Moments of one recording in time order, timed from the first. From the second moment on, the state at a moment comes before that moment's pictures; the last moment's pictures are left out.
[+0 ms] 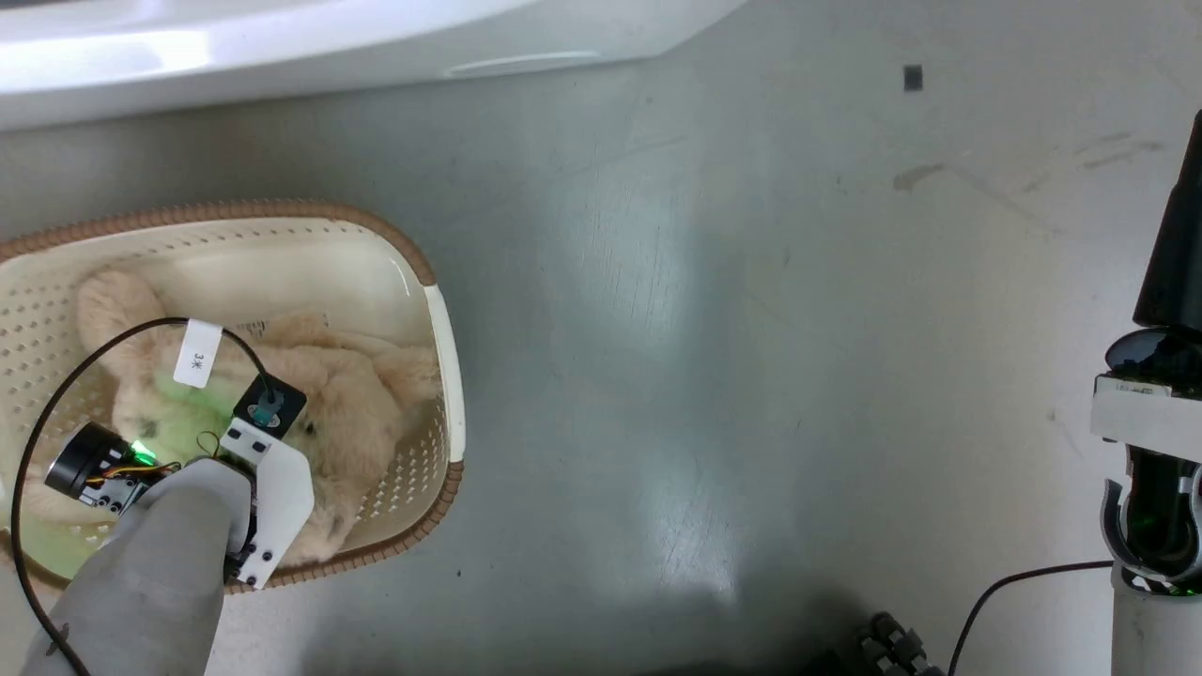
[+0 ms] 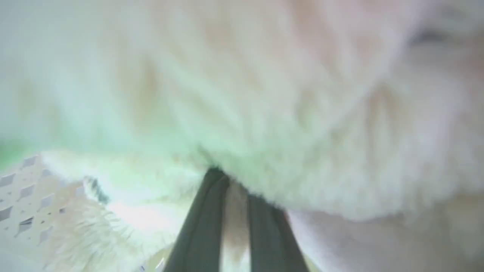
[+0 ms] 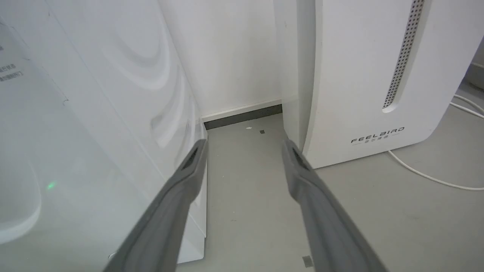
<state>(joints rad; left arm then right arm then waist) -0.80 0.36 -0.51 1.29 0.01 -0.09 0.11 -0.36 -0.05 -0.15 -0.16 0.39 0.13 -0.26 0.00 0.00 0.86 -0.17</state>
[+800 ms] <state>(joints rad) -0.67 0.27 -0.47 1.29 -0.11 -0.10 -0.24 -0.20 -0.05 -0.19 -0.04 0.37 0.13 -0.26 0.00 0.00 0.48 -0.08</state>
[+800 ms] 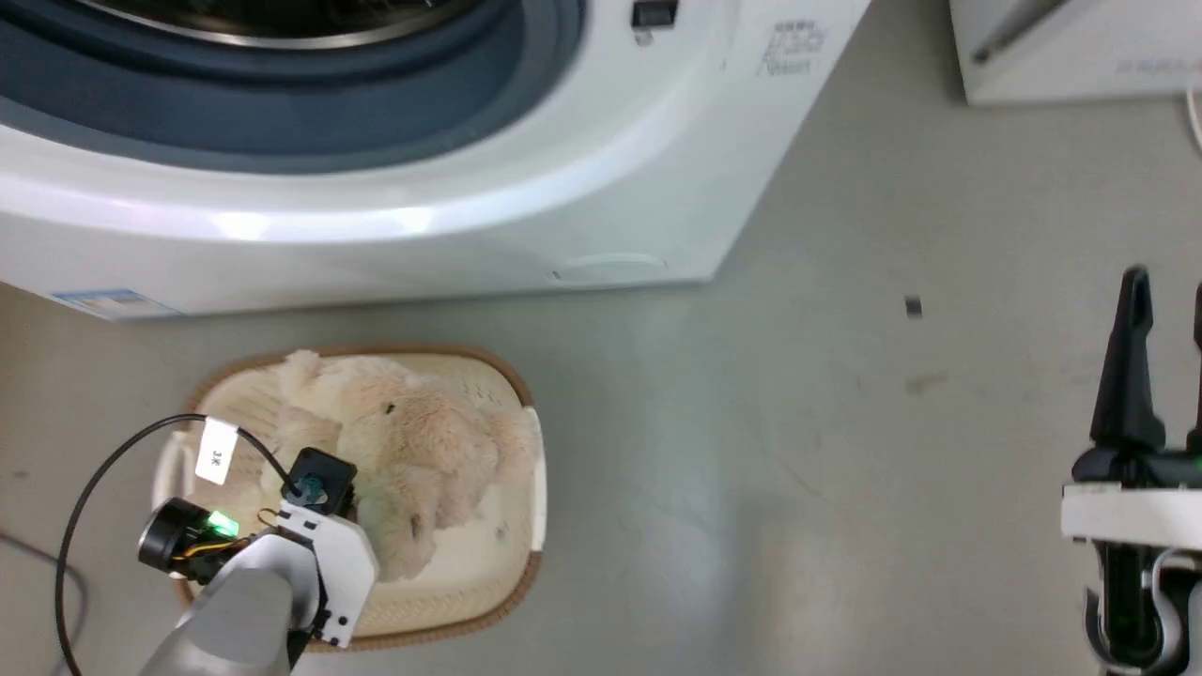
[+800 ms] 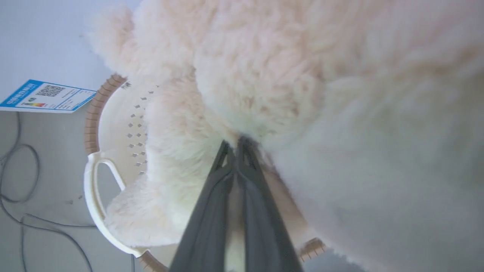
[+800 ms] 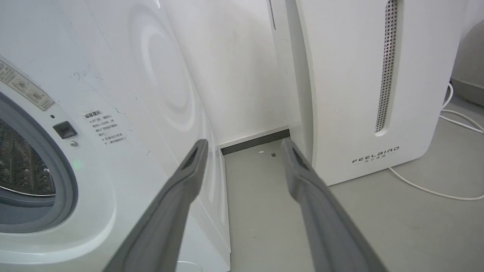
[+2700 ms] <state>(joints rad) -0.83 0.38 -0.12 0.69 -0.20 0.06 -0.26 -0.17 -0.05 -0.17 -0.01 0.39 0.13 -0.26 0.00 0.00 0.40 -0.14</state>
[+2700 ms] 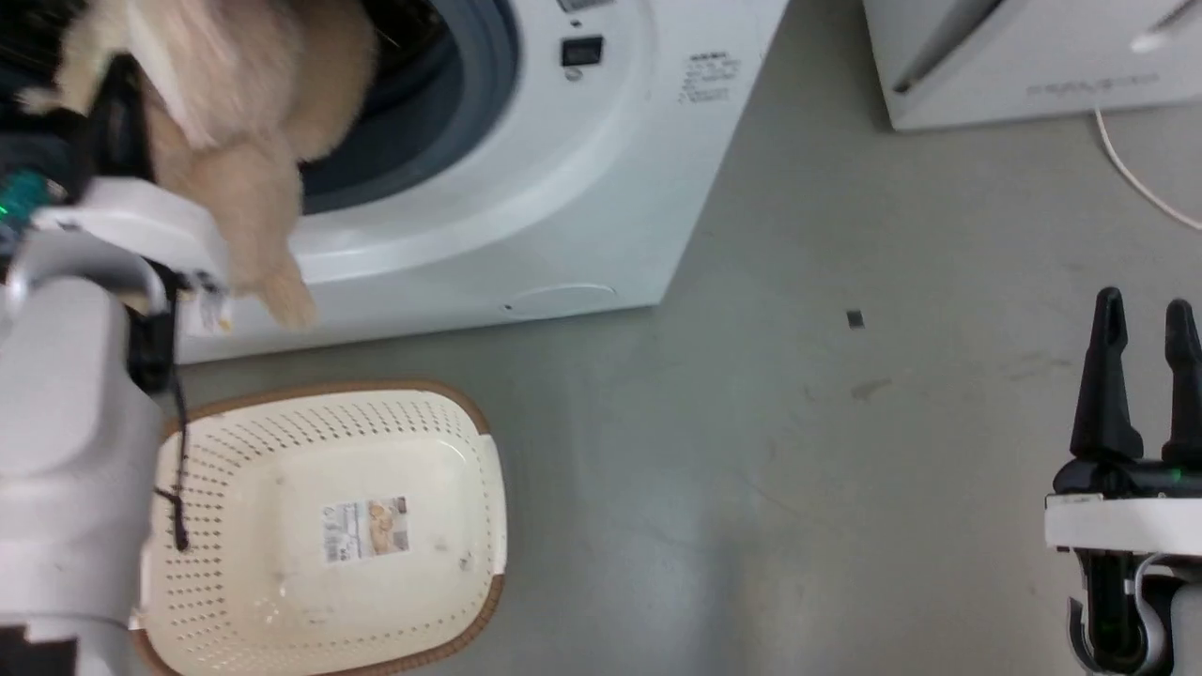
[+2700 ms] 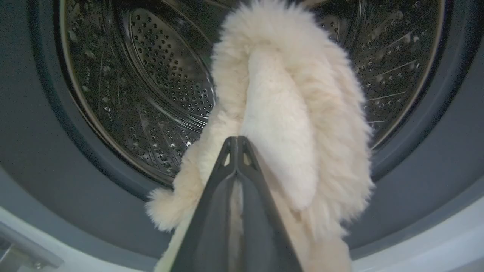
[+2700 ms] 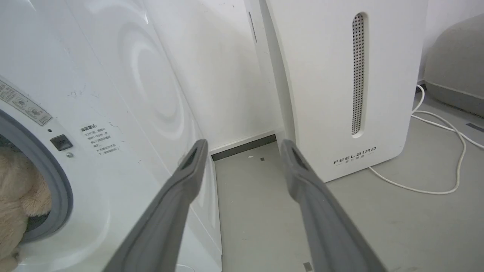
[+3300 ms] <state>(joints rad) -1.17 0.48 -0.03 0.76 -0.21 0.07 -0.26 -0.26 -0.05 -0.14 -0.03 0.44 0.13 -0.26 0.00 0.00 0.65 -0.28</state>
